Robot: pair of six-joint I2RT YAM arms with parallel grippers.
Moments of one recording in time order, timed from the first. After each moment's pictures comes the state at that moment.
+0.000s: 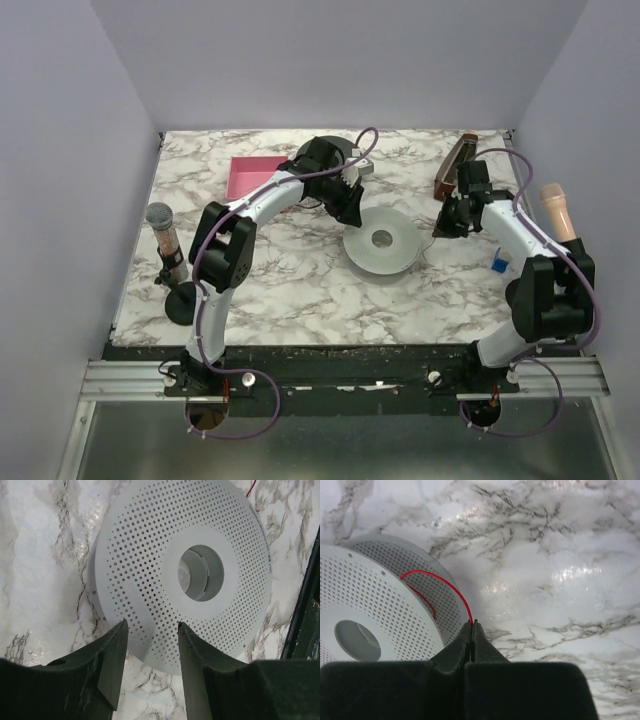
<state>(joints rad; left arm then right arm) -0.53 2.13 1.76 -0.54 0.75 0.18 0.07 1.55 1.09 -0.62 -0.06 0.40</state>
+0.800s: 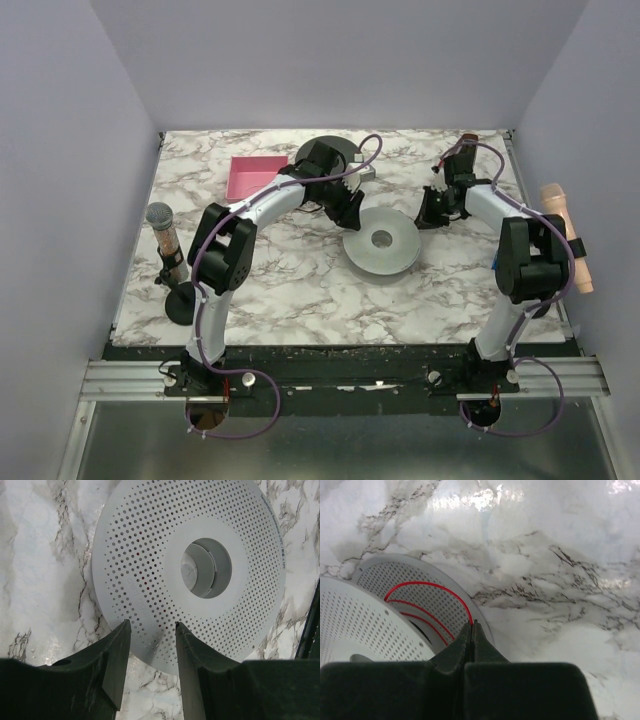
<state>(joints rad) -0.55 2.11 1.70 -0.52 0.71 0.23 0.08 1.83 1.25 -0.53 -0.29 0.26</state>
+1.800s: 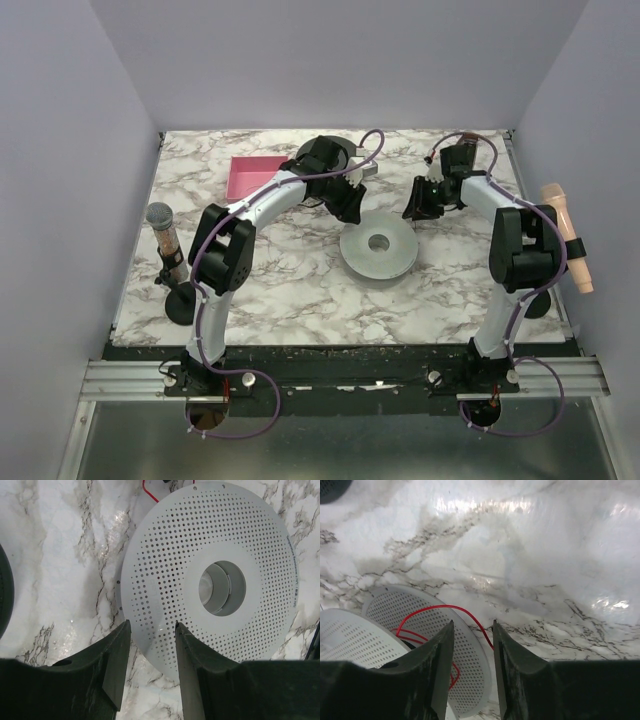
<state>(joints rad) -0.56 2.11 1.76 -0.56 0.63 0.23 0.08 1.95 1.35 -0.49 -0.39 0.19</state>
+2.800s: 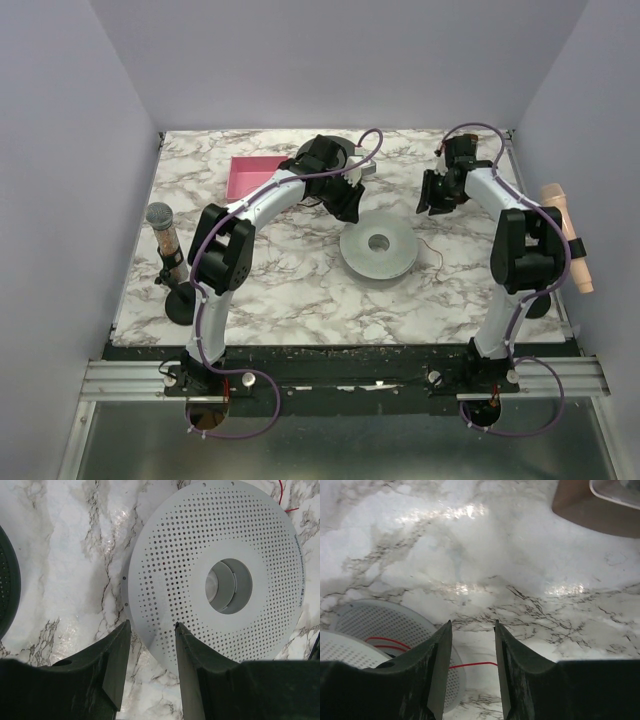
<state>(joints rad) -0.55 2.11 1.77 -0.58 0.61 0.23 0.07 1.94 1.48 -0.63 -0.18 0.18</state>
